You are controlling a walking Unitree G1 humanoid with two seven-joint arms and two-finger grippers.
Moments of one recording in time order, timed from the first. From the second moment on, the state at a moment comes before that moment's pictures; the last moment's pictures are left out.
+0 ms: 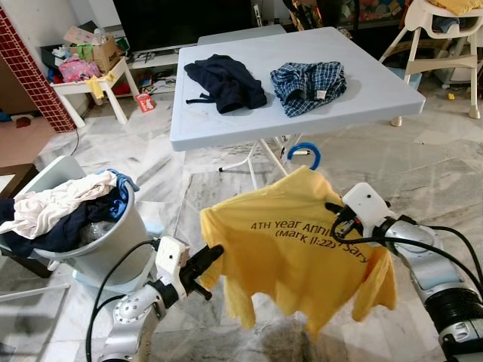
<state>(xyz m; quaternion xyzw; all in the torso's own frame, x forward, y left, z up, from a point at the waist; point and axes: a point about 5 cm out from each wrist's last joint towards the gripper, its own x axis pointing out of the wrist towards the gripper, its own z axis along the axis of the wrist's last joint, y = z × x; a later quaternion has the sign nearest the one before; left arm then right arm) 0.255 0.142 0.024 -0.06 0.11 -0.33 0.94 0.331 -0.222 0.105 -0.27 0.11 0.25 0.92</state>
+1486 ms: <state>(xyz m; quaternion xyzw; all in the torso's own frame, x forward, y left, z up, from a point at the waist) 0.267 0.138 0.043 0.10 0.09 -0.41 0.90 0.298 -0.236 0.090 -0.63 0.00 0.36 0.68</state>
